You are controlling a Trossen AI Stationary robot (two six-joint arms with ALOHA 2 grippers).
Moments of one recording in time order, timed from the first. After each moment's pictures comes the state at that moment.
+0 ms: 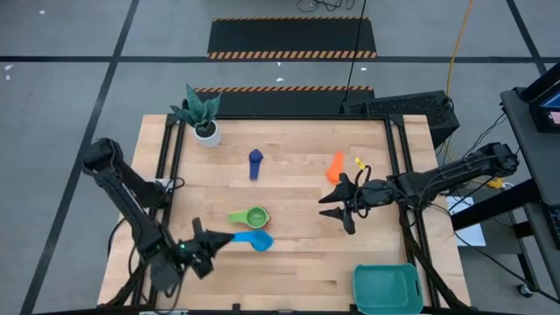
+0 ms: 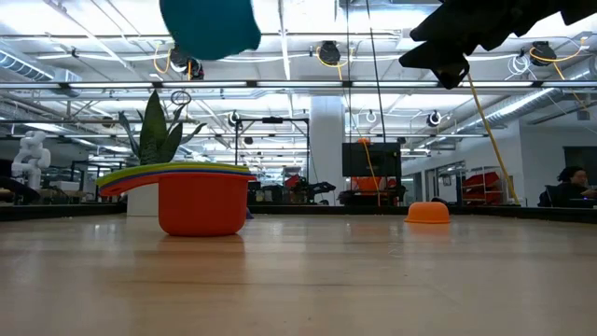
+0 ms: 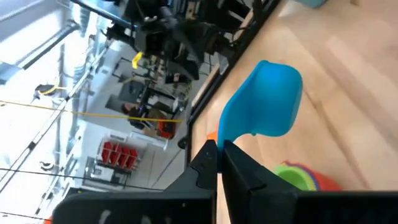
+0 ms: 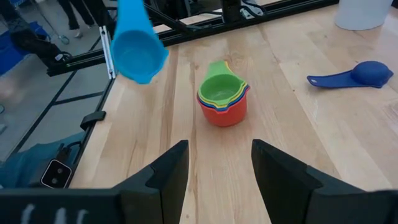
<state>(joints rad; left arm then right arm) -0.98 1.38 0.77 0.06 -1.24 0.55 0.25 1.03 0.57 0.04 0.13 0.38</state>
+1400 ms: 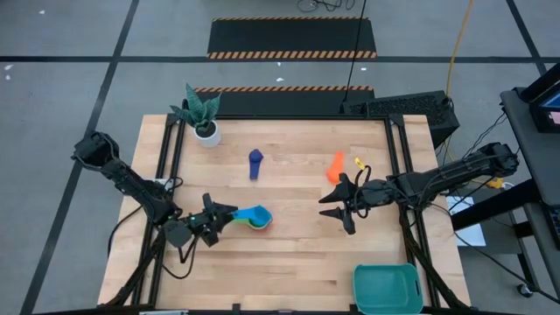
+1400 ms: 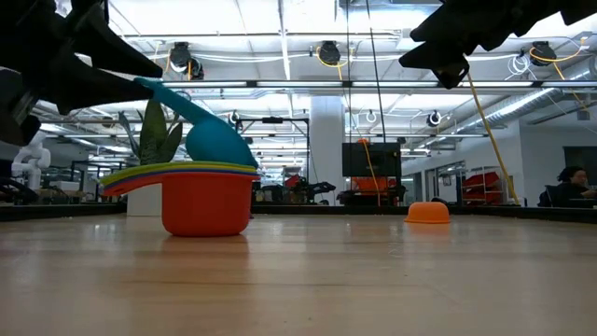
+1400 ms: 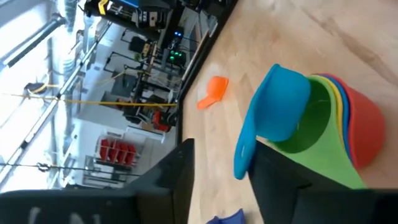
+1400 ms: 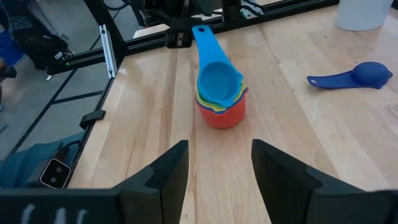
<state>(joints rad) -0.74 1.25 0.35 0.50 -1.02 0.77 0.25 1.03 0.57 0.04 0.13 0.37</state>
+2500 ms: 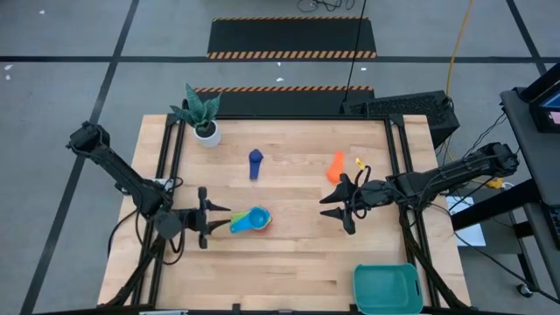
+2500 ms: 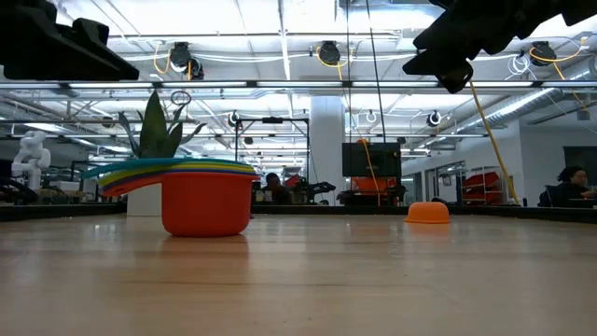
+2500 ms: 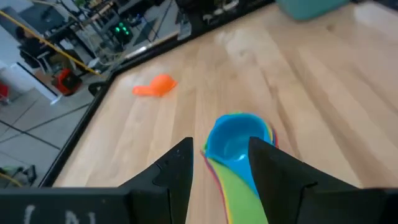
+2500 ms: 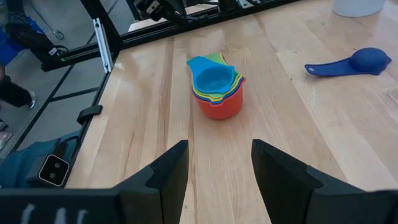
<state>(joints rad) -0.75 0.97 0.35 0.14 -0.81 0.07 0.25 1.03 0.57 0.00 0.13 0.40</state>
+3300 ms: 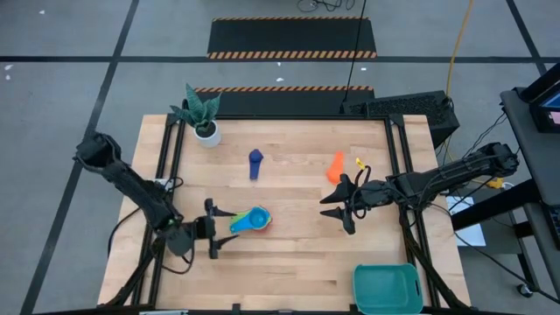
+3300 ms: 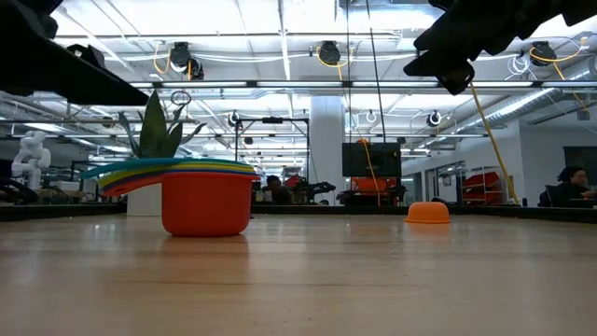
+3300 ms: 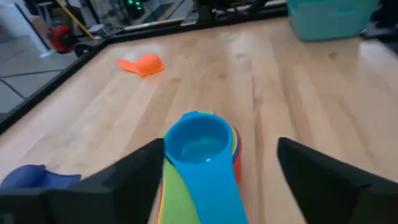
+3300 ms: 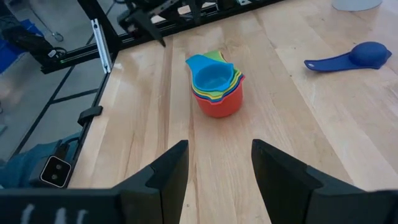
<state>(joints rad) -0.80 1.30 0.40 0.36 -0.90 -0.27 0.25 1.03 0.57 0.00 0.13 0.43</state>
